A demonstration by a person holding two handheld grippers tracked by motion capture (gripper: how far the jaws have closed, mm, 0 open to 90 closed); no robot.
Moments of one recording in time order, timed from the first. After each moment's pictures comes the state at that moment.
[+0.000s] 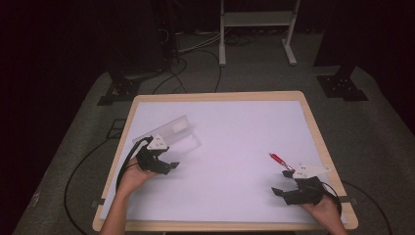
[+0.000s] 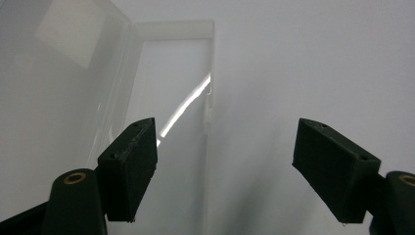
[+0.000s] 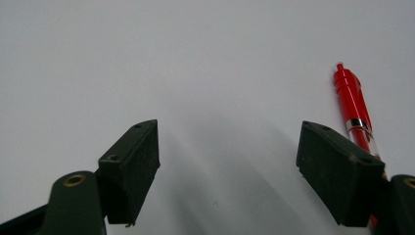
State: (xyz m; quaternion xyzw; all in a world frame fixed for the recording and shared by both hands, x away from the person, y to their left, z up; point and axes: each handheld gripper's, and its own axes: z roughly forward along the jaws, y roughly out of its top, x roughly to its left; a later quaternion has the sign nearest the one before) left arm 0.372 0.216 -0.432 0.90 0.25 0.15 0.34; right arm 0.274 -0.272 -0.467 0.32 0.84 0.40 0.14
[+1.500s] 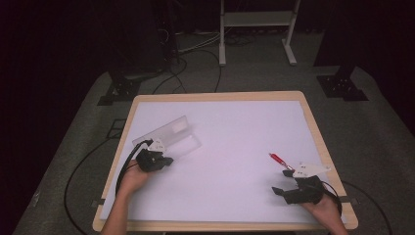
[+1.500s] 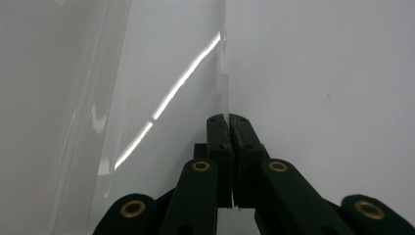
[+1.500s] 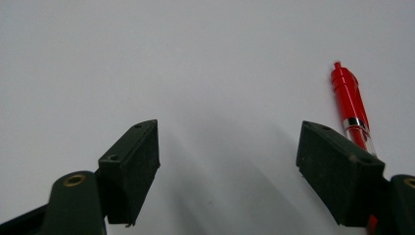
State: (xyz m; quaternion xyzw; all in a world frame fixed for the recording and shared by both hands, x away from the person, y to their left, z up) left arm 0.380 0.226 -0.457 0.91 0.25 0.12 0.31; right arm 0.277 -0.274 -0.468 0.32 0.84 0.40 0.14
